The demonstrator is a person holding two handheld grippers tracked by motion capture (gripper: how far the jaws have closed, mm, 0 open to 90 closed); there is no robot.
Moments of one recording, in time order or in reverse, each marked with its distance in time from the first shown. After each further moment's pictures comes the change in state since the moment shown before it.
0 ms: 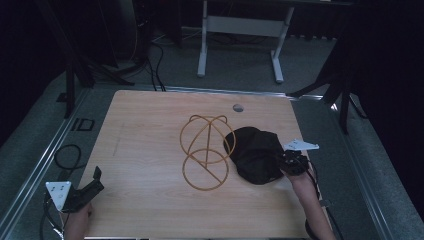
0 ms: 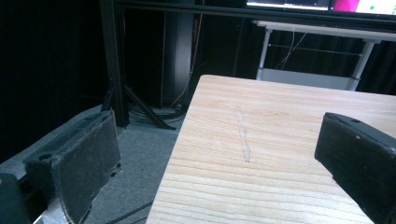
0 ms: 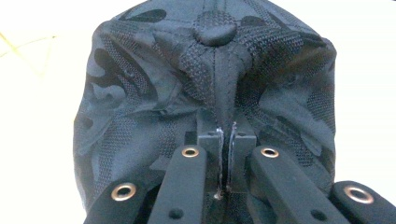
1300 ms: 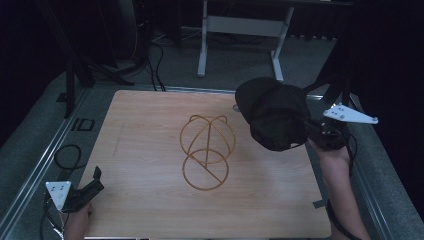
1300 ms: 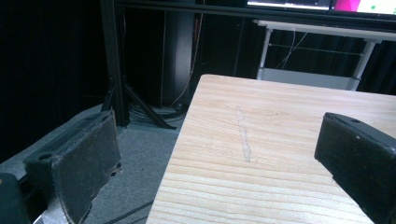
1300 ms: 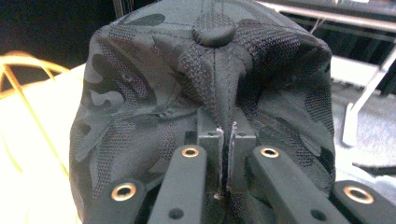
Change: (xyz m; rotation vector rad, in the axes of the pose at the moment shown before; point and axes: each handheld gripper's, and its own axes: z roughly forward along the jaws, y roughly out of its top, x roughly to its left) left arm 0.000 0.000 0.000 0.003 0.002 0.000; right arm 0.008 0.113 -0.127 -0.305 -0.085 -0.028
